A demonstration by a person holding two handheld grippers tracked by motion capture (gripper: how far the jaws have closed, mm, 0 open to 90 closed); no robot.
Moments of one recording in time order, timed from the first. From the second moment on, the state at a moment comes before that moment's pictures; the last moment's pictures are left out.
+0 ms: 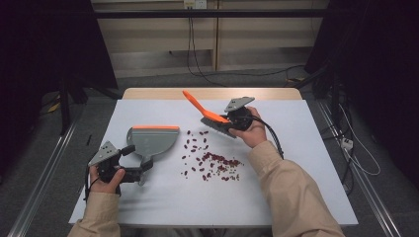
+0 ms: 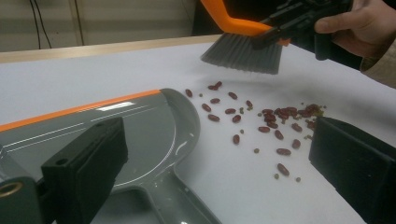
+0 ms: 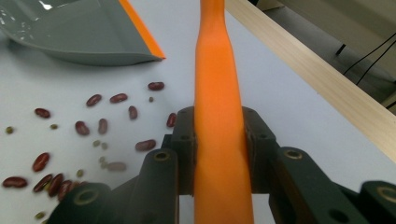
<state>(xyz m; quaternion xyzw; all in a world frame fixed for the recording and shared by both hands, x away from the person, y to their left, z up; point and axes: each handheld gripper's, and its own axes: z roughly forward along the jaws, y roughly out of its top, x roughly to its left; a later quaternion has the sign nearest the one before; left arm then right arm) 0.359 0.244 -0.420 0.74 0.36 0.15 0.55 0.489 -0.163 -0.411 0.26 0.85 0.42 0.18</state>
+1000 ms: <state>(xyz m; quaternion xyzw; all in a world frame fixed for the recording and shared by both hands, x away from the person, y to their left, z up) 0.359 0.246 -0.422 0.74 0.36 0.14 0.55 0.516 -0.103 -0.434 0.16 0.89 0.40 0.17</state>
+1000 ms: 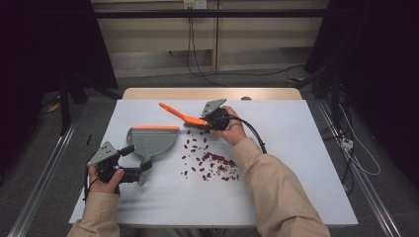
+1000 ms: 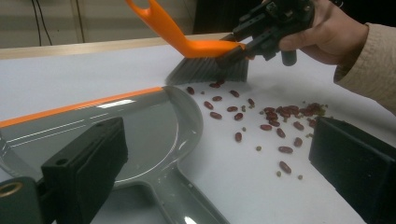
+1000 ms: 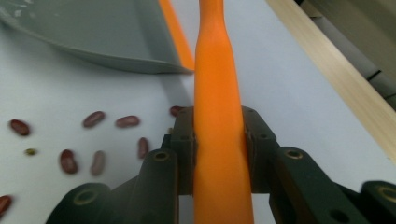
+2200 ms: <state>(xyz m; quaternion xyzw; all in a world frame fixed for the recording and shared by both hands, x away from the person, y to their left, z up) 0.356 0.254 -0.425 0.74 0.37 0.15 0.54 0.439 -0.119 -0.424 0.05 0.92 0.38 0.09</state>
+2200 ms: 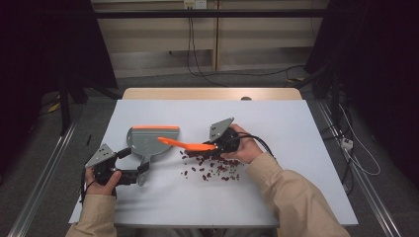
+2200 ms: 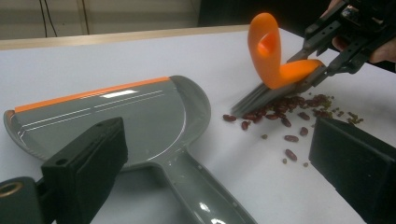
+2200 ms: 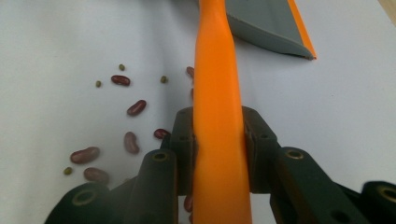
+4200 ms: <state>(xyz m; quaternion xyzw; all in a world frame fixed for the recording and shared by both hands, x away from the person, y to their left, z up) 0.356 0.253 -0.428 0.75 0.37 0.14 0.53 0.423 -0.136 -0.396 0.24 0.82 0.51 0.09</state>
